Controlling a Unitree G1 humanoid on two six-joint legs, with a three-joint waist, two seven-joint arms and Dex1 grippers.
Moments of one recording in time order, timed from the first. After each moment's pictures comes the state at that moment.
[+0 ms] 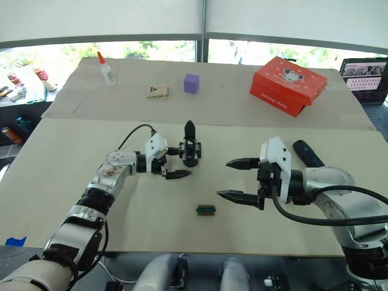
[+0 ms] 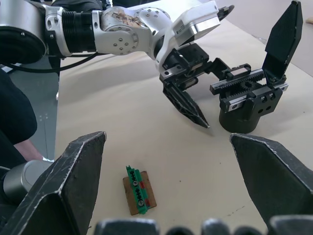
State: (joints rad) left arm -0.77 0.33 -0.18 0.73 -0.13 -0.07 -1.14; right arm -0.22 -0.84 -0.10 -0.46 0.69 0.61 1.04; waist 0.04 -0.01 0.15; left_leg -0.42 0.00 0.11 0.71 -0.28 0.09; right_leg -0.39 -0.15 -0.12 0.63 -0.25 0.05
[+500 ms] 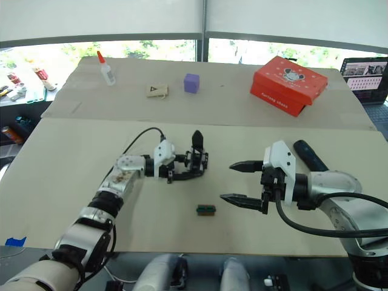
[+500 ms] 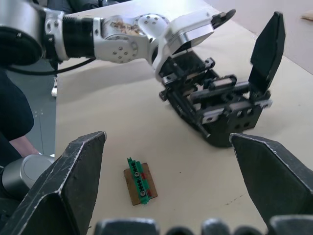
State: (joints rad) left arm -0.66 0.26 -0.19 0.61 -0.12 -0.13 -1.18; right arm -0.17 -0.86 -0.14 -0.51 0.69 0.61 1.03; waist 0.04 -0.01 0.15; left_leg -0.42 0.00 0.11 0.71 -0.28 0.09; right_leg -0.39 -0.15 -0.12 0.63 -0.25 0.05
